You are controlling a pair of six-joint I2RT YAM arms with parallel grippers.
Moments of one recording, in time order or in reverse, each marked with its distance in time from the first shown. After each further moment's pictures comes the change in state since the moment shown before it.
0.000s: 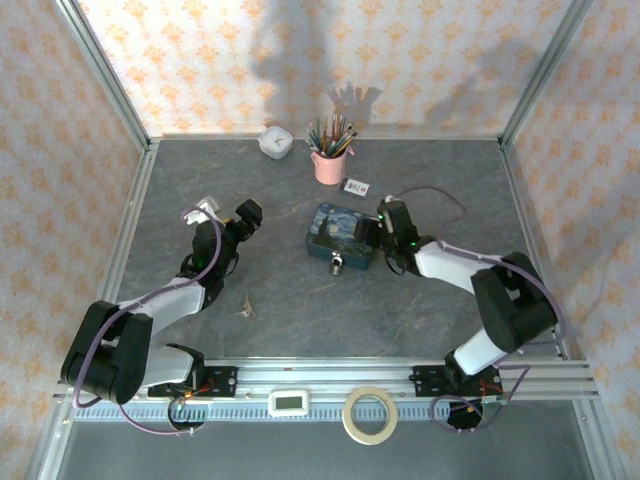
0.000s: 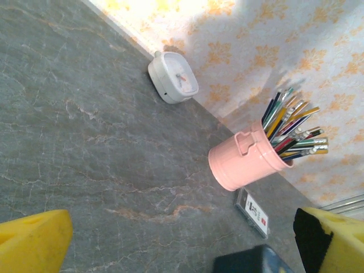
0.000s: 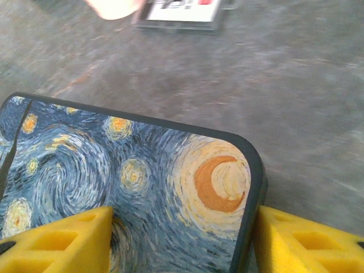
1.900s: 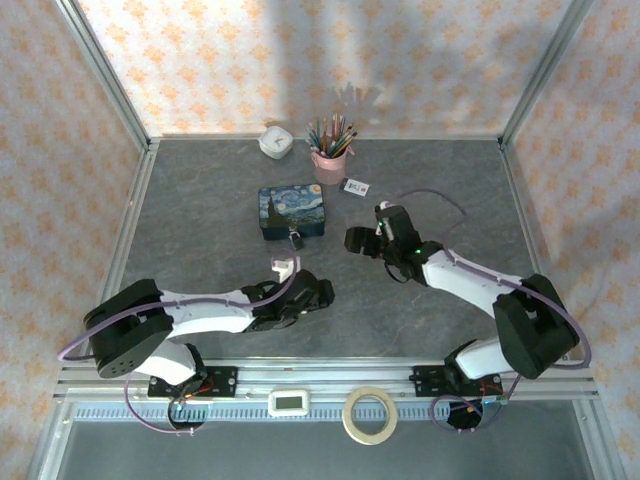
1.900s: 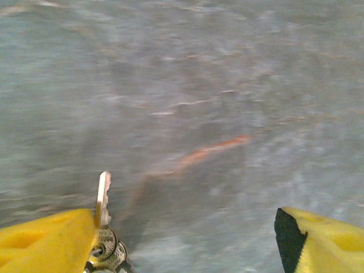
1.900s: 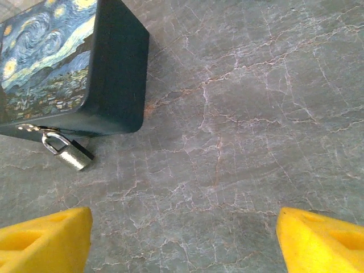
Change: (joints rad) left arm -0.728 0.183 0.178 -0.605 -0.091 -0.320; right arm 0.053 -0.197 -0.058 -0.136 -0.058 -0.012
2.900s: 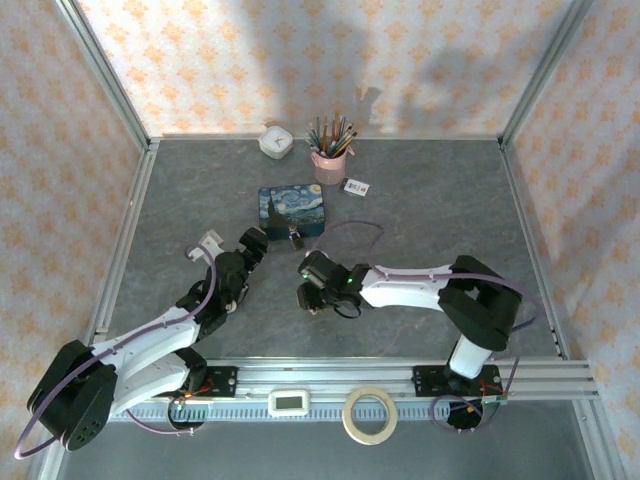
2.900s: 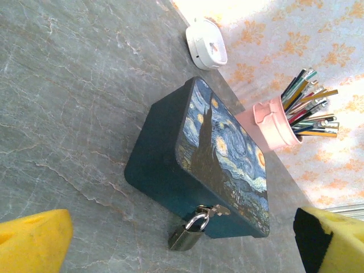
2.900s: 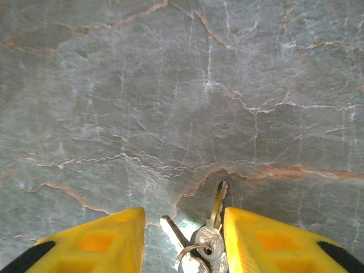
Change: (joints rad) left arm 0.435 -0.457 -0.310 0.316 -0.237 0.014; right arm 0.495 0.309 0.200 -0.190 0.051 0.122
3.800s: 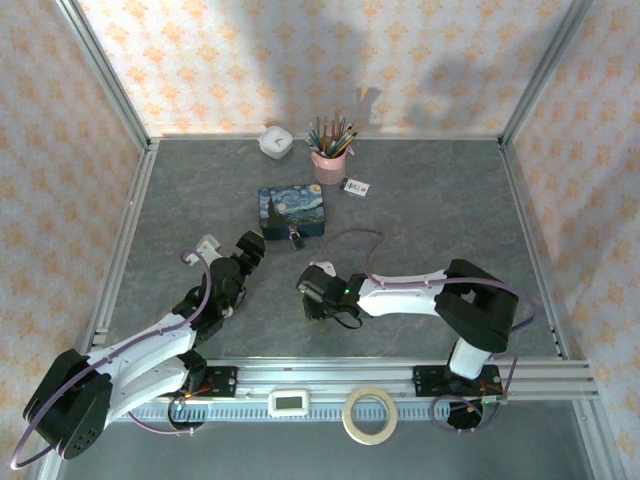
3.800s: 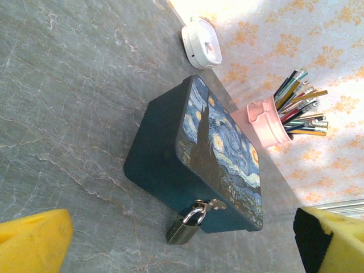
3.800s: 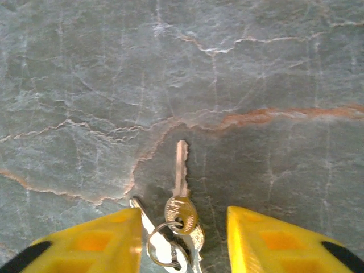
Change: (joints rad) left arm 0.001 -0.056 -0.046 0.018 0.018 -0.008; right arm 0.064 0.001 -0.038 -0.051 0.103 0.093
